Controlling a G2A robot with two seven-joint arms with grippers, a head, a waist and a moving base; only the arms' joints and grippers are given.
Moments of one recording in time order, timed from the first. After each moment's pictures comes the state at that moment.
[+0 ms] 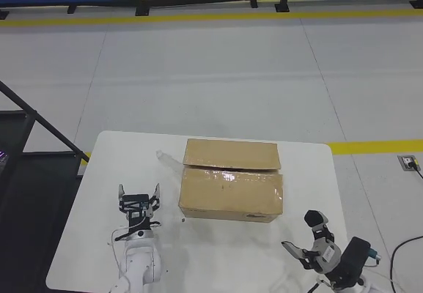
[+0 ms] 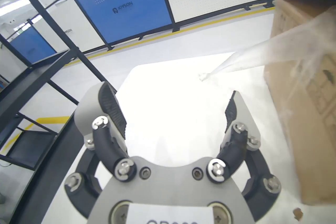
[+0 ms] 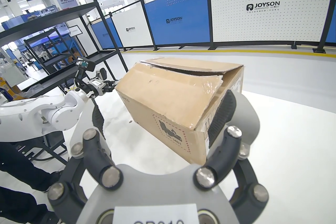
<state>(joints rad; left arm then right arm) 1.19 -1.41 -1.33 -1.29 1.62 0.46 0.30 -1.66 -1.14 1.55 -1.83 -1.14 -0.63 -0.38</state>
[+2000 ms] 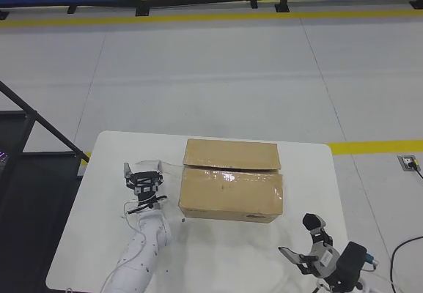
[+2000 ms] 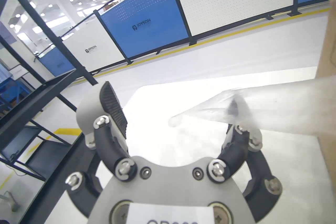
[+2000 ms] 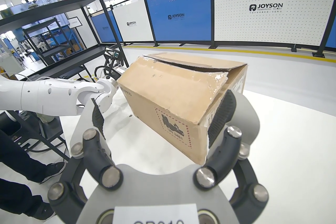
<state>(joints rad) 0.79 -1.51 -1.28 -0.65 1.50 0.63 0.65 -1.67 -1.14 1.55 -1.86 -1.20 -0.63 -0.38</state>
